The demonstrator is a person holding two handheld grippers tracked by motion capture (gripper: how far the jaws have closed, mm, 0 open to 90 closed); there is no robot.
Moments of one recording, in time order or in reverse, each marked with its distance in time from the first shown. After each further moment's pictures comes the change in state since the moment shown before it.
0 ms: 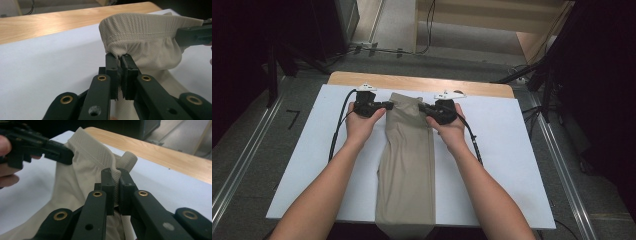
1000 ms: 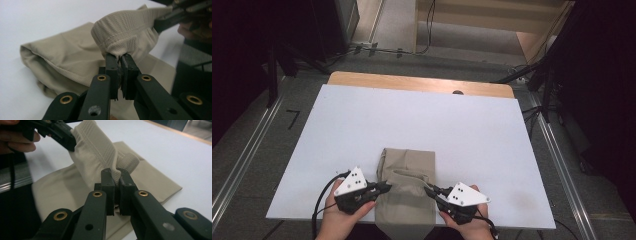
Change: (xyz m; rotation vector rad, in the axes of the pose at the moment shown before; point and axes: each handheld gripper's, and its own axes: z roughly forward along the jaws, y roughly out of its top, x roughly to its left) left arm -0.156 -0.152 -0.133 0.010 -0.178 0.254; right arm 0.152 -0.138 -0.165 -0.033 0.080 -0.208
